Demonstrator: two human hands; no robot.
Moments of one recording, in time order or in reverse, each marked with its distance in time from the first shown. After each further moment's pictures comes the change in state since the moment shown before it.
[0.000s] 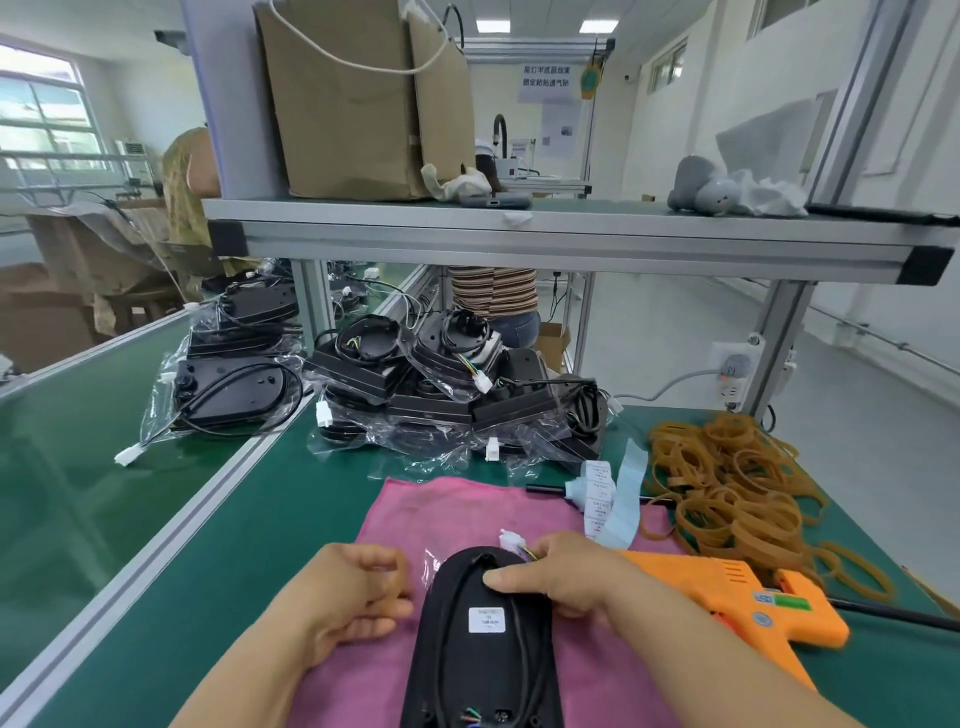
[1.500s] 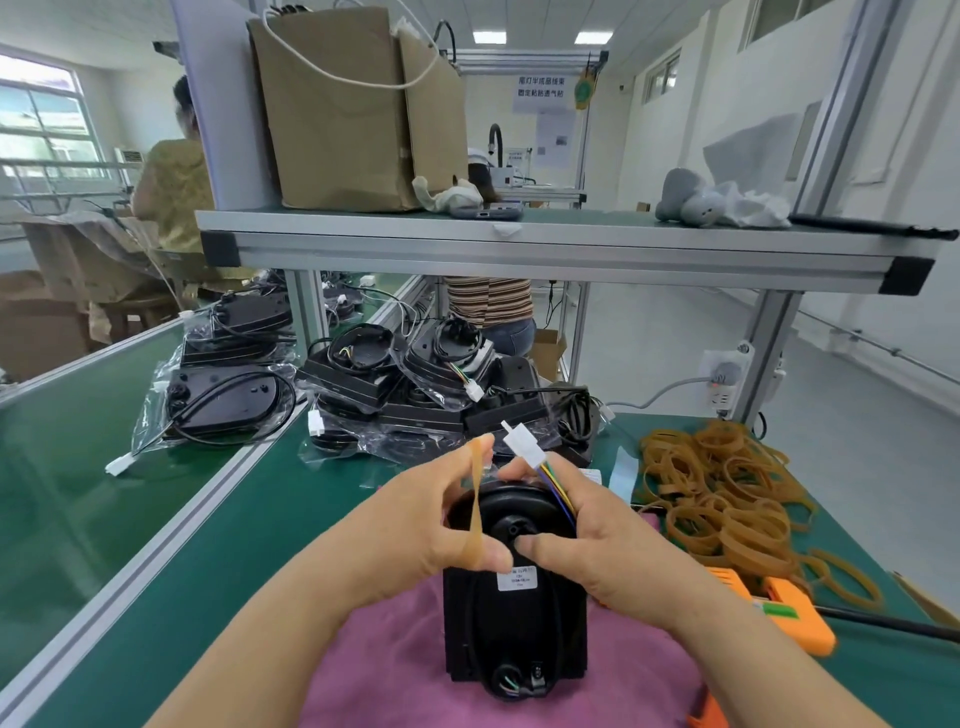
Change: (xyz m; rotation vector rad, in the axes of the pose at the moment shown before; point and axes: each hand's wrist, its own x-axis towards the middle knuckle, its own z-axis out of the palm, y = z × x) left_hand -0.048 0.083 0.044 0.413 -0.401 0.667; right_hand -0.072 -0.033 -0.040 0.059 0.019 -0.692
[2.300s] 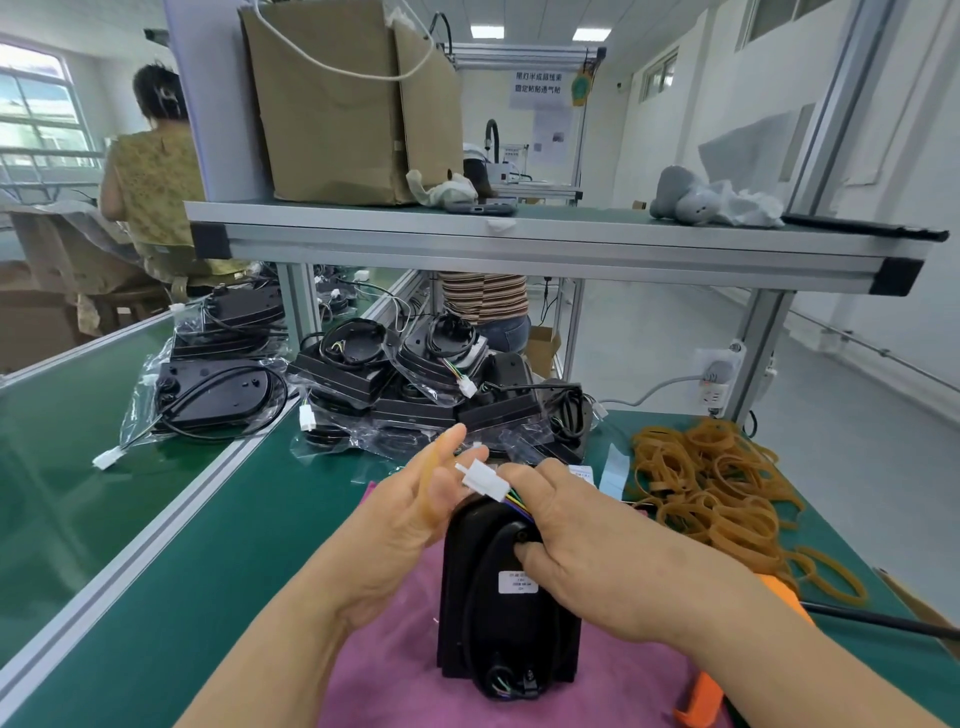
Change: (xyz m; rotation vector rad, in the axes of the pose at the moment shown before) left_hand -0.003 -0.018 0.016 -0.403 0.184 0.013; right_hand -0.005 -0.029 0.003 -0.800 -0.123 0.014
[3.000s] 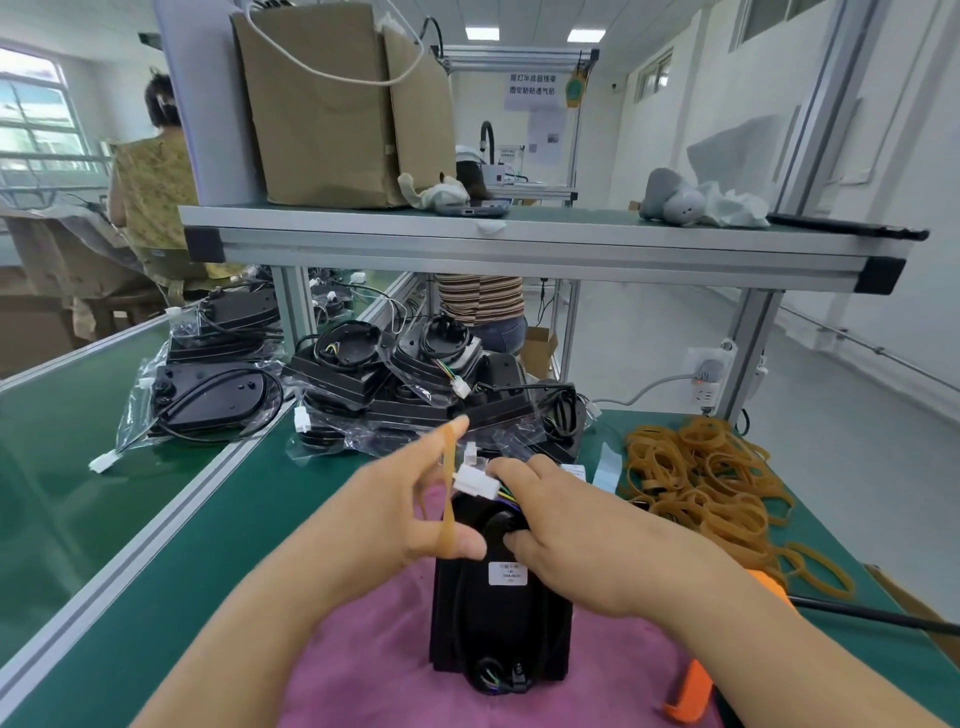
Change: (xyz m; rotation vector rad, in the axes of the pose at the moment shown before) left_hand -0.006 0.028 -0.008 0.648 -0.008 0.086; right_hand 0.005 0.000 -0.004 -0.041 -0.047 0.061
